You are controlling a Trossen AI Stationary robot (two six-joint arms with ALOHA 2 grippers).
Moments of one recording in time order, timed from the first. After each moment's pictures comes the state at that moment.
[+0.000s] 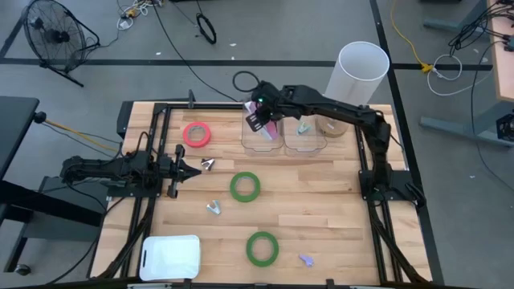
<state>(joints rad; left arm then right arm) -0.05 0.01 0.01 0.05 -0.03 0.01 -0.31 1.99 2.05 -1.04 0.27 0.49</state>
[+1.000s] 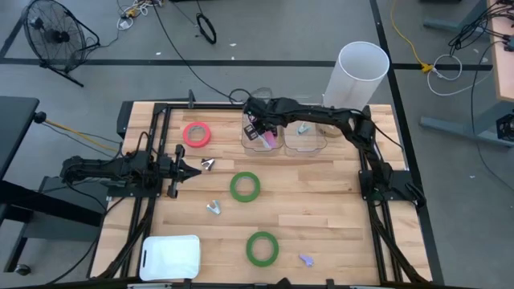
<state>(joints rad) -0.05 0.01 0.01 0.05 -0.03 0.01 -0.37 2.16 1.88 -0.90 0.24 0.52</state>
